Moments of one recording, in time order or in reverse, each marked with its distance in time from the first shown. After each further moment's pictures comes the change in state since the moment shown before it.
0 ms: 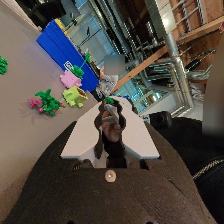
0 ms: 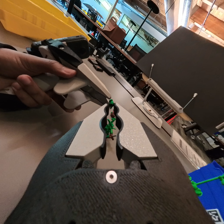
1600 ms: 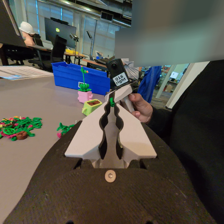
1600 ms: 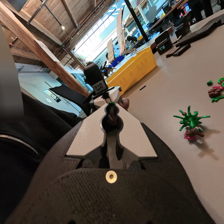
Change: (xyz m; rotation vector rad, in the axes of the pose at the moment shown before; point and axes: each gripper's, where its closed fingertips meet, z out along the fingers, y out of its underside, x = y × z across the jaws) left arm 0.029 0.009 -0.001 -0.122 -0.105 0.726; right arm -0.007 -0.028 -0.020 0.130 -0.776 1.234
